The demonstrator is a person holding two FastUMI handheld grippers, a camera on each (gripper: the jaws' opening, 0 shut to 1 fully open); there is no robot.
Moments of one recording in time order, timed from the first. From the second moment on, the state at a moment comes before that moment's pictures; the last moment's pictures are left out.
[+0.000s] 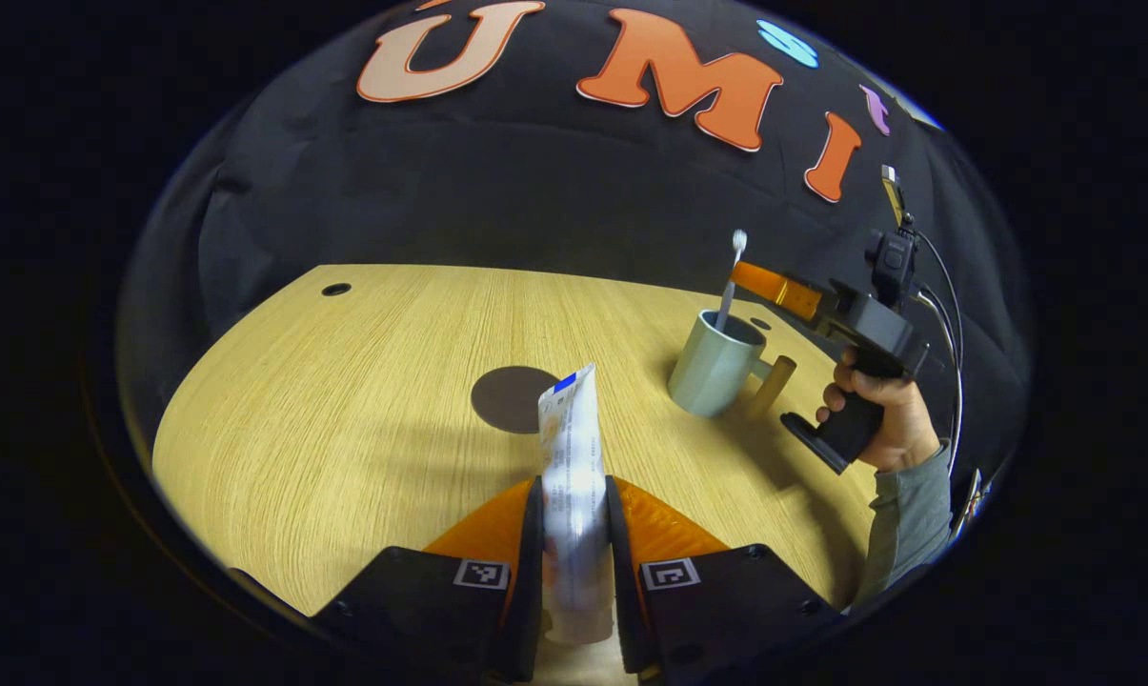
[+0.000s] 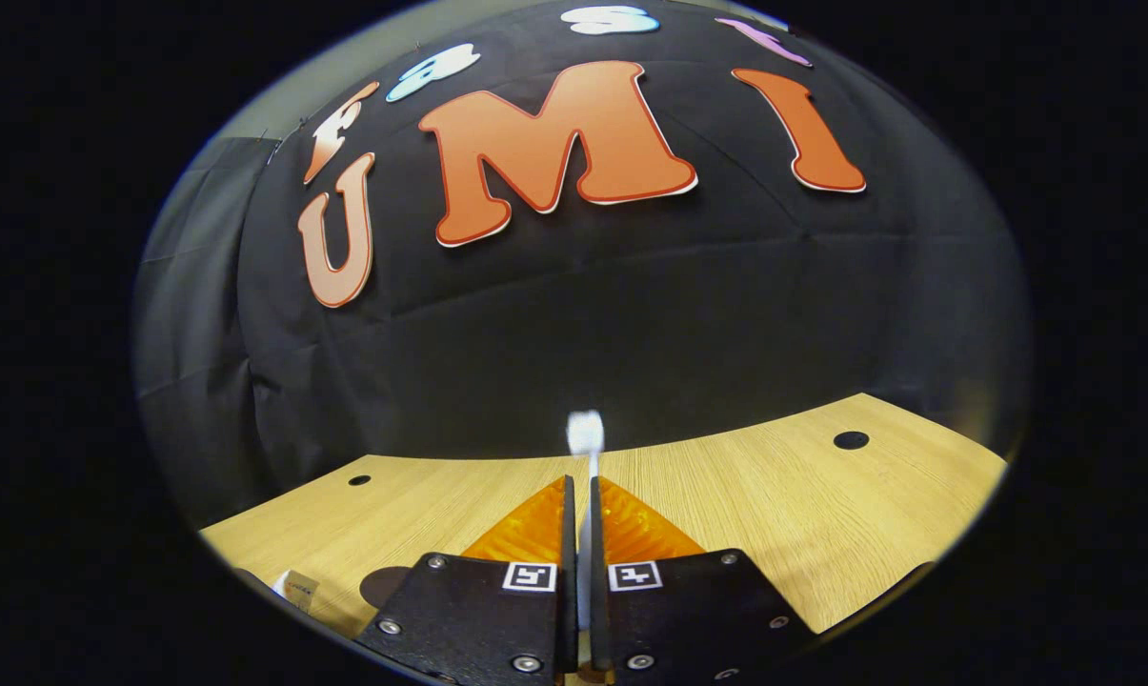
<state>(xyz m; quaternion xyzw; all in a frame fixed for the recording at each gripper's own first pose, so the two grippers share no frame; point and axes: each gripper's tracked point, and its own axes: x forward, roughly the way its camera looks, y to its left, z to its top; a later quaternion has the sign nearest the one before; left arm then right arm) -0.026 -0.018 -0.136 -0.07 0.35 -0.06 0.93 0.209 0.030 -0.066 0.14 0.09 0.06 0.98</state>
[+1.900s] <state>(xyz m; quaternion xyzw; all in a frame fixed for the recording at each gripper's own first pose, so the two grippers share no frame) 0.273 -0.145 -0.083 -0.13 0.04 -0.16 0.98 0.043 -0.106 -0.114 0.12 0.16 0.08 0.98</state>
